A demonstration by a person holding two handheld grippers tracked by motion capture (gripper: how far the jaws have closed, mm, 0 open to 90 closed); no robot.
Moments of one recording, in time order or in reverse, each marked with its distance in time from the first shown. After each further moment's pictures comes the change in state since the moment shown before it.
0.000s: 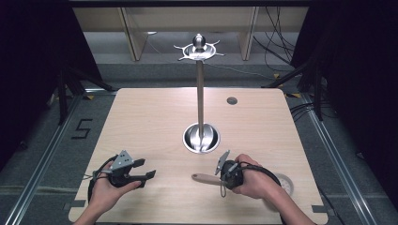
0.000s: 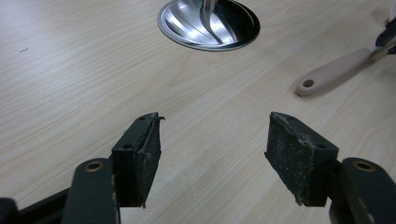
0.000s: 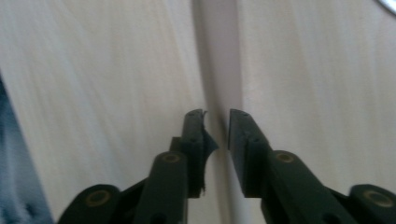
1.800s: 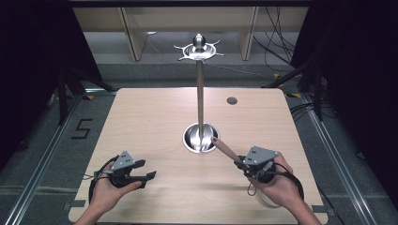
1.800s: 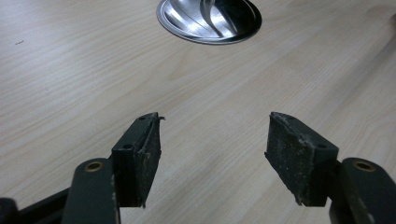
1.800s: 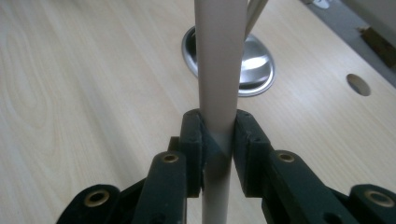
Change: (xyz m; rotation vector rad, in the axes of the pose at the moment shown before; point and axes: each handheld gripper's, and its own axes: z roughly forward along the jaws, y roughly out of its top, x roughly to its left) left arm 0.001 -0.002 0.001 0.041 0.006 0.015; right arm -0.001 -0.059 -0.055 -0.525 -0.323 0.154
